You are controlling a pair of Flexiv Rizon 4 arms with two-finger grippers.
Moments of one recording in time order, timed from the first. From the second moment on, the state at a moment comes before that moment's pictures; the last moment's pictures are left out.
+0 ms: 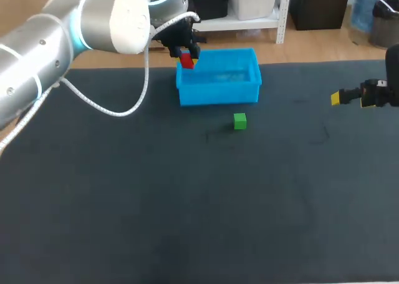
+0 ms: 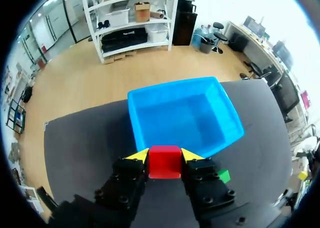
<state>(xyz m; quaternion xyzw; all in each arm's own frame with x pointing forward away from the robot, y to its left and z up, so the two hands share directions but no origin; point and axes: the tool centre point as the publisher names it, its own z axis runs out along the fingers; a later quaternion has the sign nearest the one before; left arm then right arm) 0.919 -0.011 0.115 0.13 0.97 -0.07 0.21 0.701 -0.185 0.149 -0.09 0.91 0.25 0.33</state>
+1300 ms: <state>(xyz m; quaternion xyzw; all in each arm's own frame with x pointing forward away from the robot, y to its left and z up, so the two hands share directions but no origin) 0.944 -0.032 0.078 0.13 0.97 -0.08 0.21 0.701 -0.185 0.149 -0.09 0.91 0.25 0.33</state>
